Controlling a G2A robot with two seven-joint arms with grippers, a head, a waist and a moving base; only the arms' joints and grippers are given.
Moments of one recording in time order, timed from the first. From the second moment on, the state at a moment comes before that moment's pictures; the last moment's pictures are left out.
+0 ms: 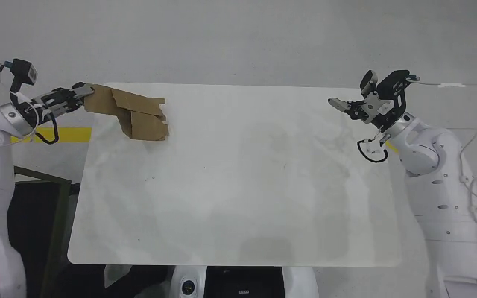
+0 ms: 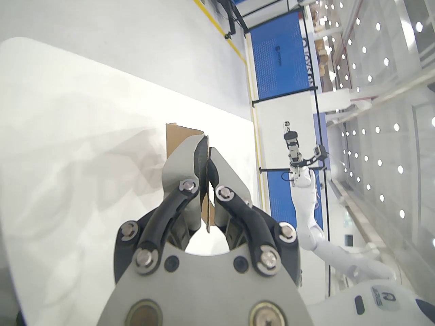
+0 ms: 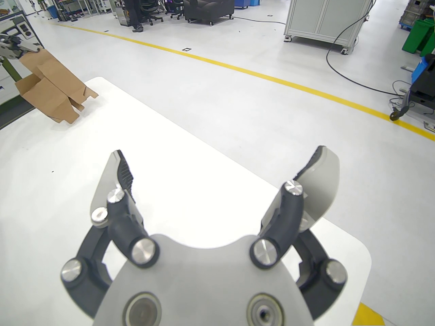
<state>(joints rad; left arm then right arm) 0.69 -0.80 -1.53 -0.91 -0.25 -0.38 -1.22 -0.91 -1.04 1.45 -1.32 -0.95 -0.74 0.14</state>
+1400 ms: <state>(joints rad) 0.38 -1.01 -0.91 -1.03 -0.34 -0.50 -1.28 -0.91 -1.04 1.45 -1.32 -0.95 -0.74 0.14</state>
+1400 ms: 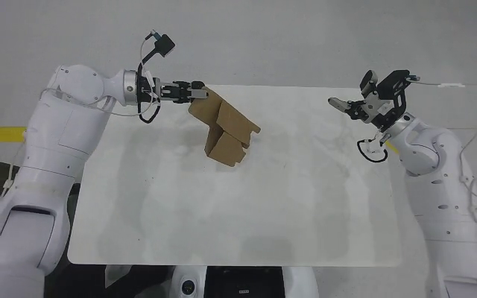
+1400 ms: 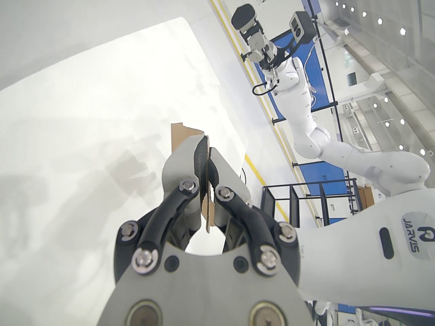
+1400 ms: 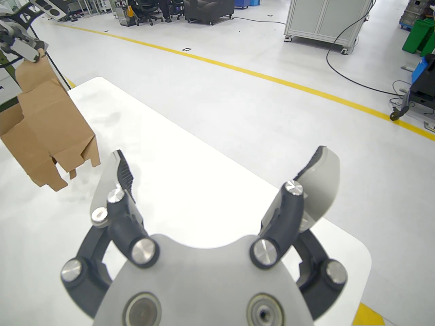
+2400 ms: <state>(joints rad) 0.45 -1.00 -0.92 -1.15 -0.38 -0.47 -1.31 -0.92 -1.04 1.44 -1.33 -0.90 -0.76 0.17</state>
